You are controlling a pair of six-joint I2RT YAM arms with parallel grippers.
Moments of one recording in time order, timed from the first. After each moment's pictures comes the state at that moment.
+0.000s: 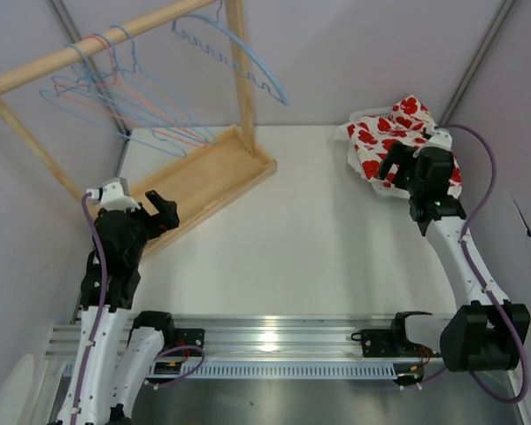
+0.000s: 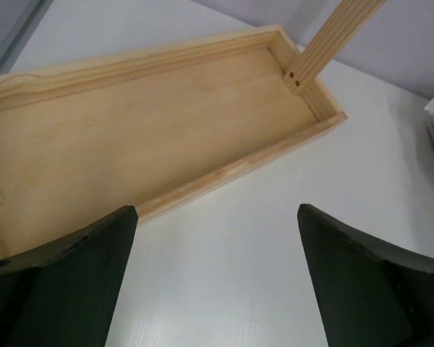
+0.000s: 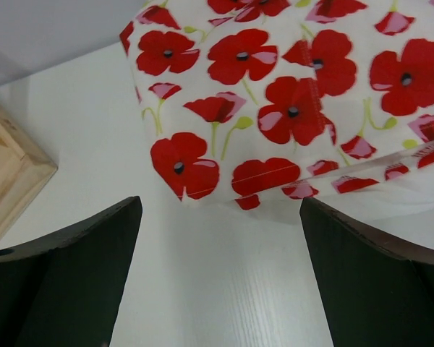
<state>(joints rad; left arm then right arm) -0.06 0.58 0.78 -0.48 -0.10 -0.37 0.01 1.17 0.99 -0.17 0.08 0.29</state>
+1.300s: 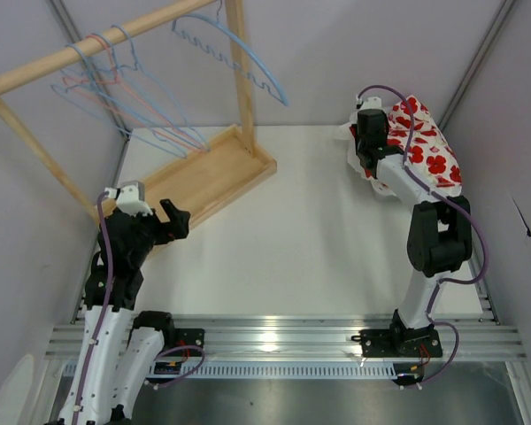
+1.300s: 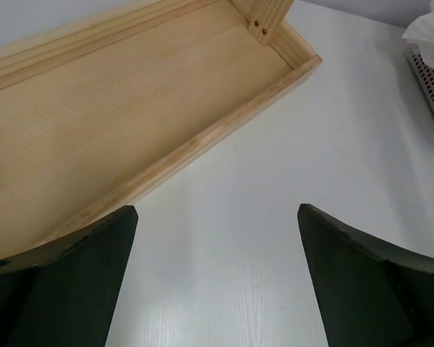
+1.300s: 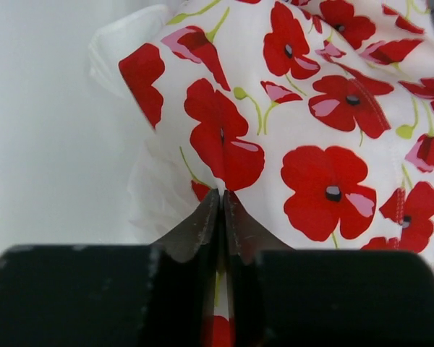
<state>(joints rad) -0.06 0.57 0.73 -0.49 0.07 -0.28 0.22 1.87 1.52 -0.17 0.40 -0.06</state>
